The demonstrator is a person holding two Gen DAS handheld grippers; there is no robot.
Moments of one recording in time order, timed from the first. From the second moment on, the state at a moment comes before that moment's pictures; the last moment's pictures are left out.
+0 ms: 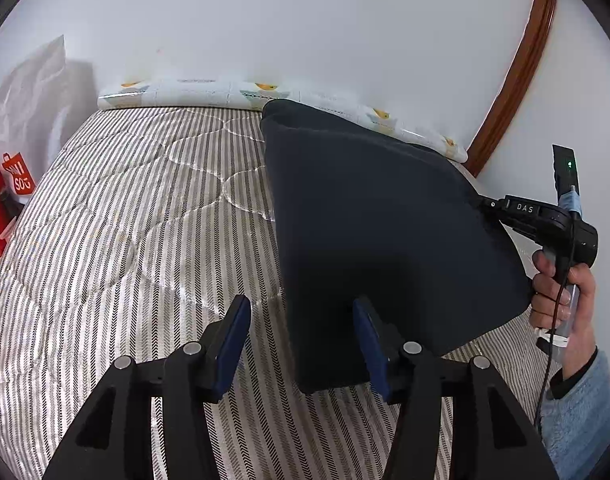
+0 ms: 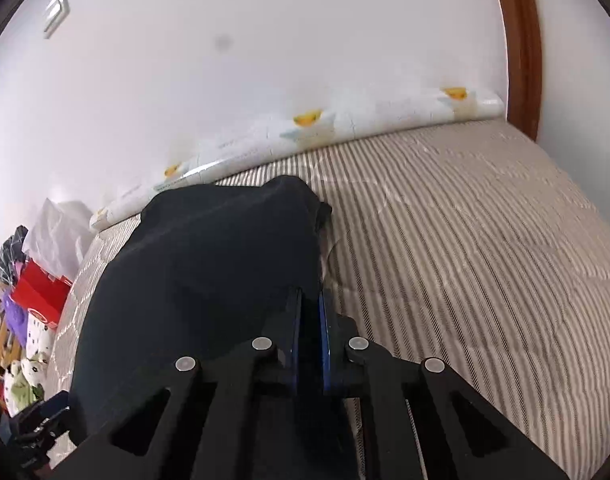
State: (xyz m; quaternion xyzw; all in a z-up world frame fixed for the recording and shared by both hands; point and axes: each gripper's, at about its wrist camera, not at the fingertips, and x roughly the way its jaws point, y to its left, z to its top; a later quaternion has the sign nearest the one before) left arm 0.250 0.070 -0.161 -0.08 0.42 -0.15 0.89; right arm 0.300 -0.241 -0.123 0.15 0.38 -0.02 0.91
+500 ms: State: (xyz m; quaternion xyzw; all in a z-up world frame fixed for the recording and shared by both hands) left arm 0.231 0.062 -0.160 -0.06 0.43 -0.11 0.89; right arm 0.228 -0.182 -0.127 0.03 0.38 -0.02 0.92
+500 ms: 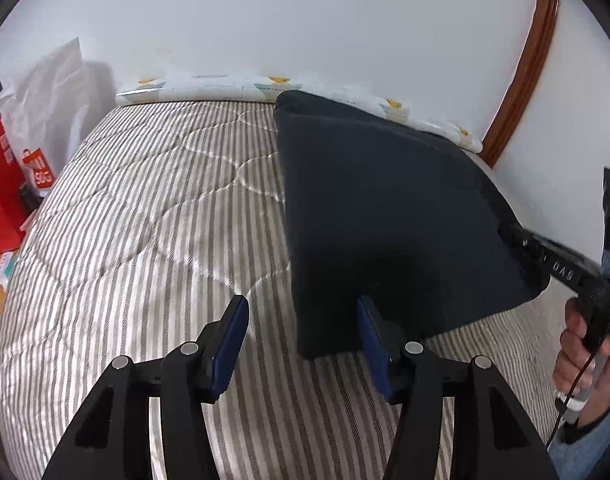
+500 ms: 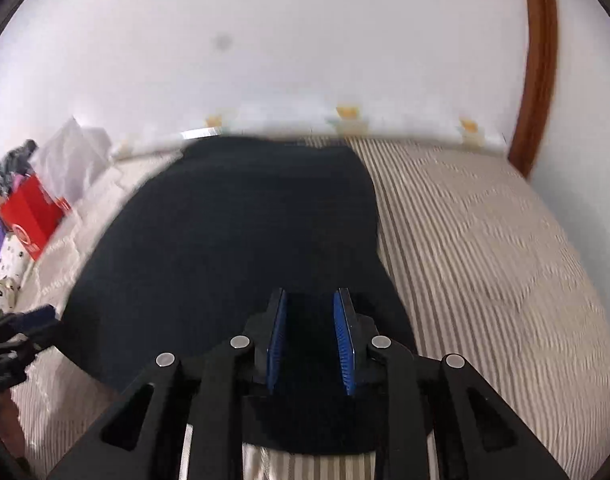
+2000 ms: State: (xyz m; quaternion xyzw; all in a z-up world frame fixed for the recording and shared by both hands) left arm 0.045 0.019 -0.023 -0.01 0.31 -0.07 0.95; right arm -0.024 -0.156 -0.011 -0.01 0.30 -0.15 0.94
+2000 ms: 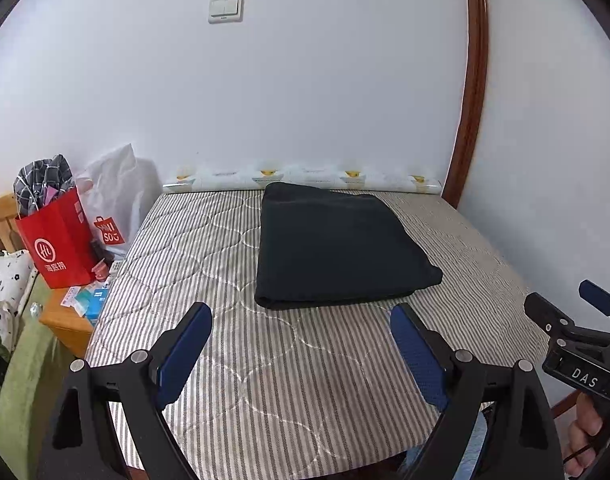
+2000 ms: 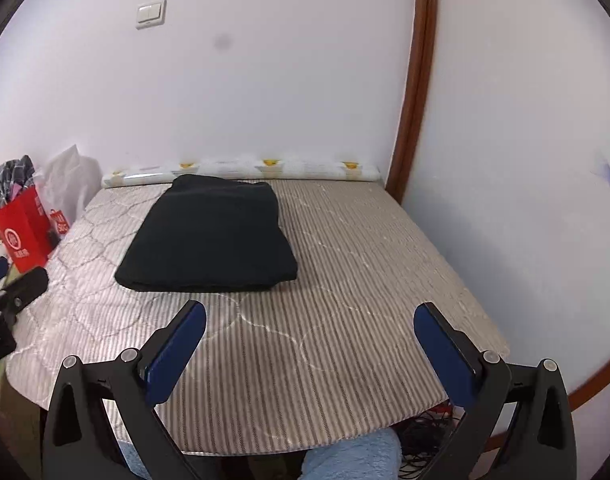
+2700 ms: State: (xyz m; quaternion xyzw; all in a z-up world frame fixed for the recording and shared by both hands) left arm 0.040 0.025 -0.024 -0.02 0.31 -0.06 0.95; right arm -0.032 -0.169 -0.016 0.01 0.30 -0.16 0.94
